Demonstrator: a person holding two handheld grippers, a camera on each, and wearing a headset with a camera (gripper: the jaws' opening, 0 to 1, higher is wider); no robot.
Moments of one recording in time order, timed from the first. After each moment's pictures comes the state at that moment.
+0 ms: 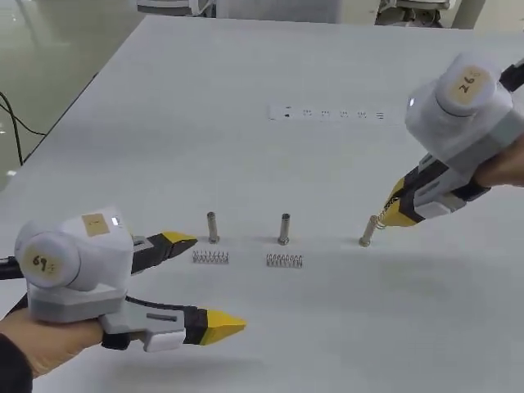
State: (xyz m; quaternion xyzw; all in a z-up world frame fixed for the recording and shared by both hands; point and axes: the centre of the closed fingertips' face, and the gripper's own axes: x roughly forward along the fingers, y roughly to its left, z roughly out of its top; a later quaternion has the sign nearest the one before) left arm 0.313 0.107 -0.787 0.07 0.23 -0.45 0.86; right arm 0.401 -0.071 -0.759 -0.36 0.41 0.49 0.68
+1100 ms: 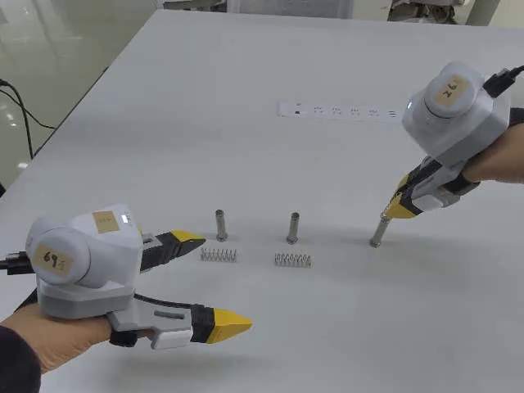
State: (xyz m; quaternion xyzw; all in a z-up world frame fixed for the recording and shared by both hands) left arm 0.313 0.110 -0.789 0.07 0.23 -0.45 0.86; right arm 0.434 -0.072 -0.787 -0.35 0.43 0.47 0.69
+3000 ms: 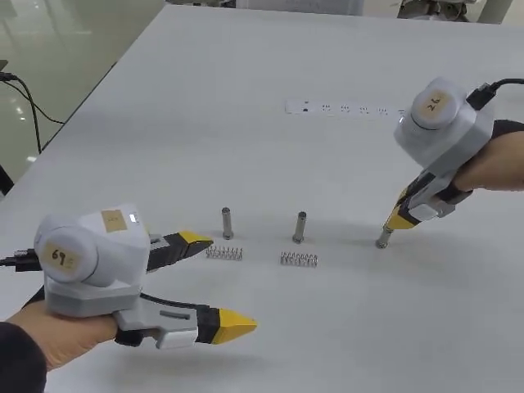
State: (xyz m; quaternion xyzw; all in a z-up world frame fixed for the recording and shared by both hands) left arm 0.311 0.110 -0.793 0.06 0.24 -0.45 0.86; right arm 0.432 -0.071 -0.814 -0.35 0.47 0.47 0.66
